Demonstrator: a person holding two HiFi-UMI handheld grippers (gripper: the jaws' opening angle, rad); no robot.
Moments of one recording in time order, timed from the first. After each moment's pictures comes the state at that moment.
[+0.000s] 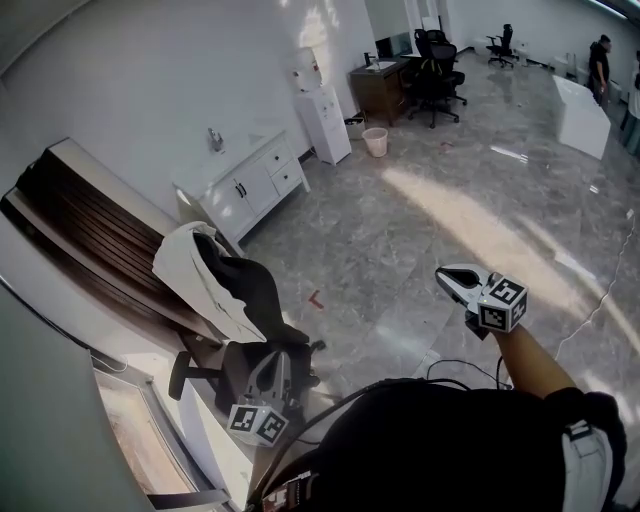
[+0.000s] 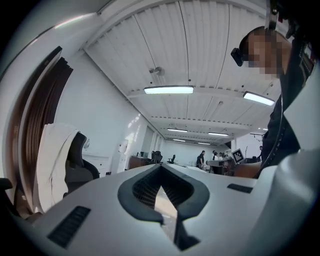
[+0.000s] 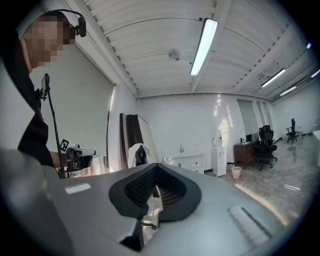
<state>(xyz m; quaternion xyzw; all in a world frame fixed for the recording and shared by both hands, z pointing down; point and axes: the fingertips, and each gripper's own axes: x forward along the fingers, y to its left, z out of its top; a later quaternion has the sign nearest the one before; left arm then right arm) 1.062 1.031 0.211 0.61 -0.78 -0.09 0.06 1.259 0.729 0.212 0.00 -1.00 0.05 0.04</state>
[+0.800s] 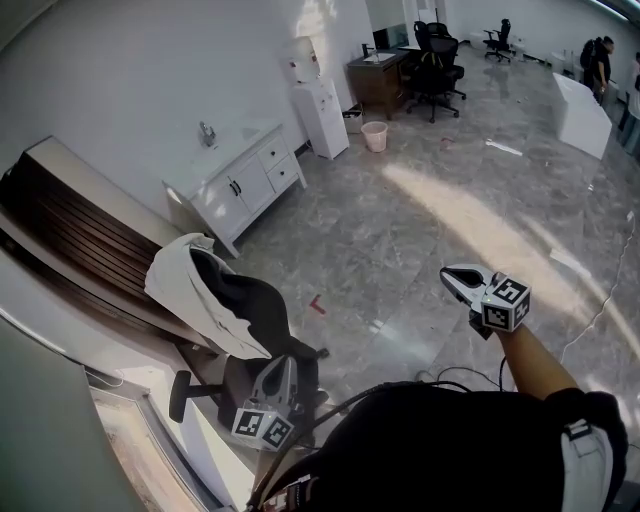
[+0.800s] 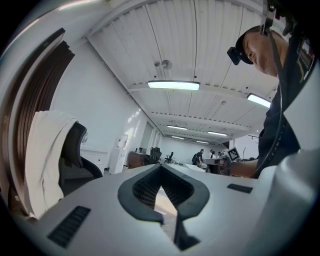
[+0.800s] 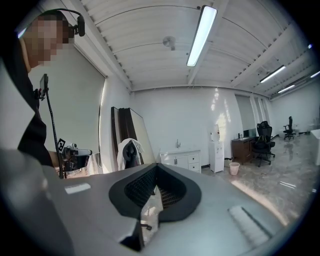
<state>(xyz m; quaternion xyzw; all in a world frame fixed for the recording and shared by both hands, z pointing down) 0.949 0.978 0.237 0.63 -0.77 -0.10 0.08 1.143 0.673 0.232 0.02 -1.00 0.05 0.07</state>
